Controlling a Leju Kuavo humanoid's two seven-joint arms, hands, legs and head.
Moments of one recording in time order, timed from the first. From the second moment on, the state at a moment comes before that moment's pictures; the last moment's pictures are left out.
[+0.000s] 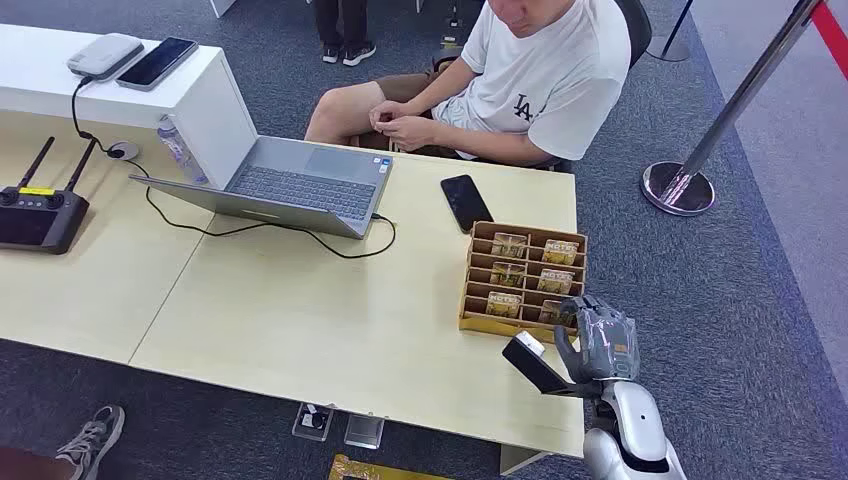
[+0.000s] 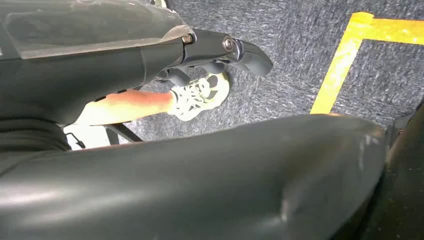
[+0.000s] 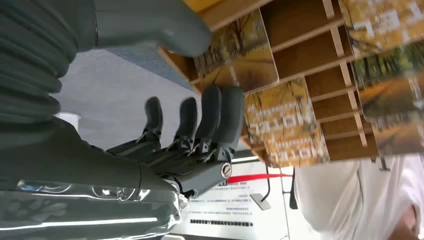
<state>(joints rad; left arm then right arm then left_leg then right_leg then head) -0.09 -0.13 0.06 -0.21 -1.19 -0.07 0.05 -0.27 -0.06 0.38 -1.09 1.26 -0.36 -0.04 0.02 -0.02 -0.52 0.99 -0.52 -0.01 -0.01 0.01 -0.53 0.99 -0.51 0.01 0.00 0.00</state>
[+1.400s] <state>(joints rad) -0.10 -0.13 0.07 -0.21 -1.24 -0.08 0.06 -0.30 -0.01 0.33 -1.12 1.23 -0.38 -0.11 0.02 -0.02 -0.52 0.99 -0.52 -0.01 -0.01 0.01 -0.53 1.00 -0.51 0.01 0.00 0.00</state>
